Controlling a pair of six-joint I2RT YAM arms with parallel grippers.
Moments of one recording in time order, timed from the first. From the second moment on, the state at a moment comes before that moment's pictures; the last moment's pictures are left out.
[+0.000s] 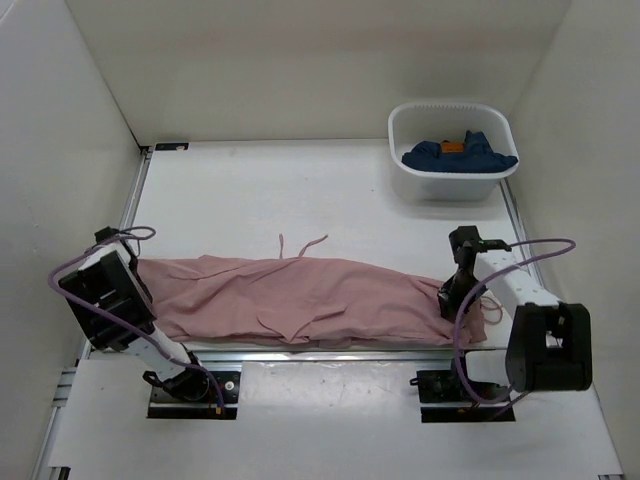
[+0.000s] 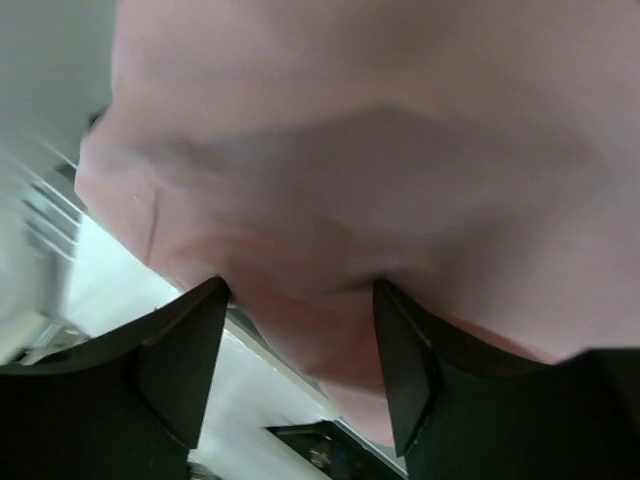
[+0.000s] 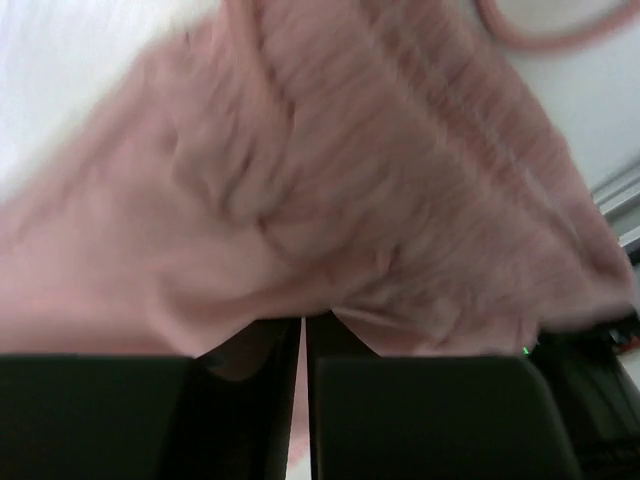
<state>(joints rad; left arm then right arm) 0.60 1.62 0.89 -0.72 -0.42 0.01 0.09 1.28 0.73 -1.00 0.12 0.91</state>
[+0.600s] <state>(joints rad) 0.27 1.72 1.02 -0.68 -0.41 0.02 -0.13 1.82 1.35 -0.85 0.27 0.64</state>
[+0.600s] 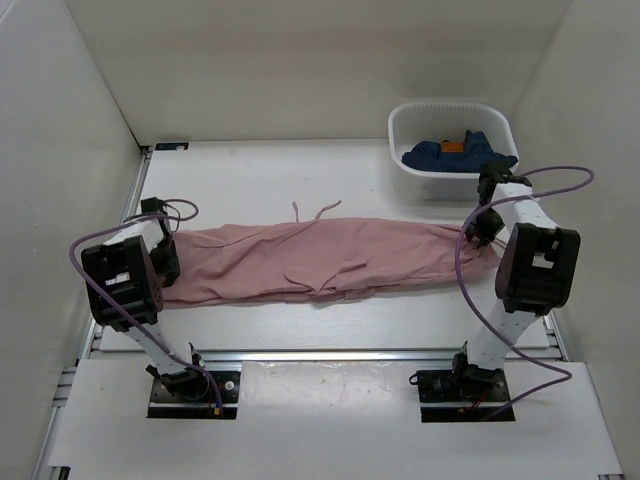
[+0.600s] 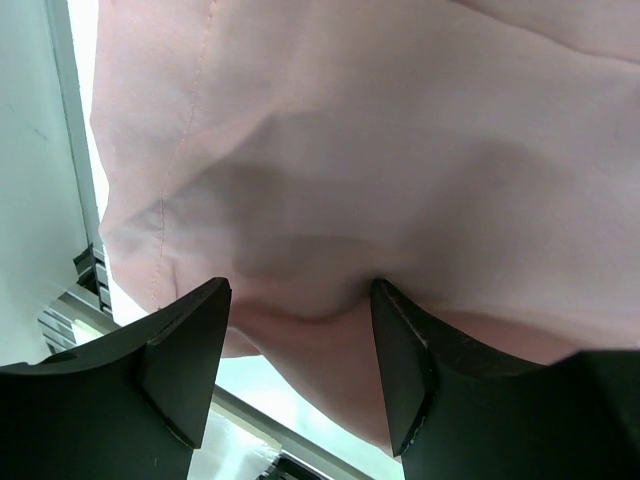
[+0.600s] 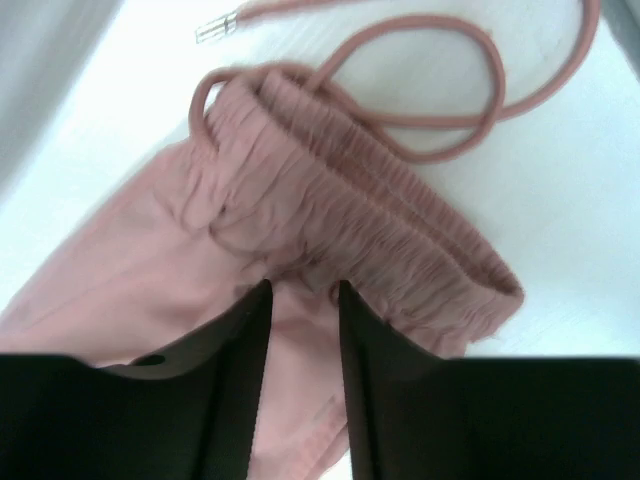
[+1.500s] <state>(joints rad) 0.25 1.69 0.99 -0.72 -0.38 0.01 -0.27 1.80 1.12 -0.71 -0.02 0.72</state>
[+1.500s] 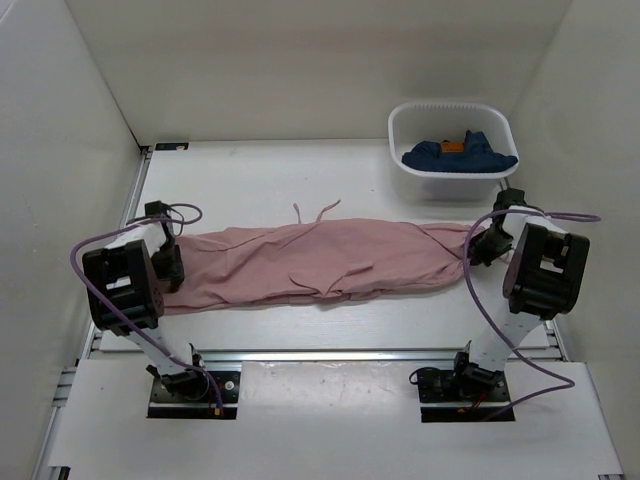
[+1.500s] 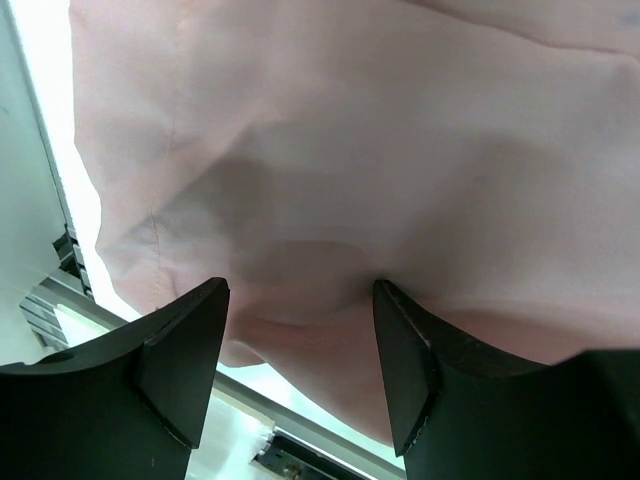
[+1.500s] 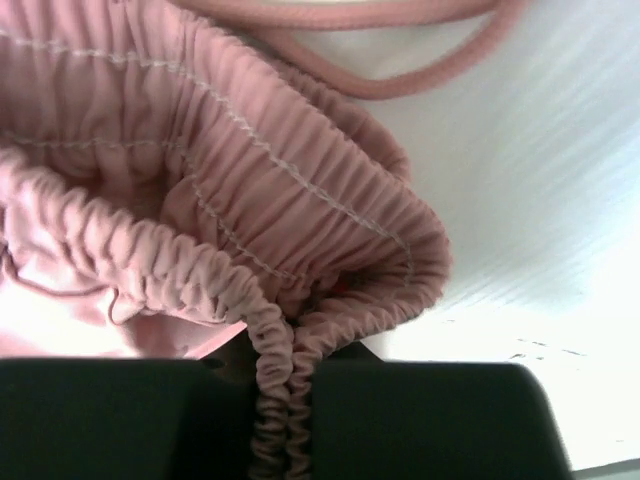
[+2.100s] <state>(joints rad) -0.05 1.82 1.12 -0.85 -0.39 0.02 0.76 1.62 1.45 -0.96 0.81 0.74</state>
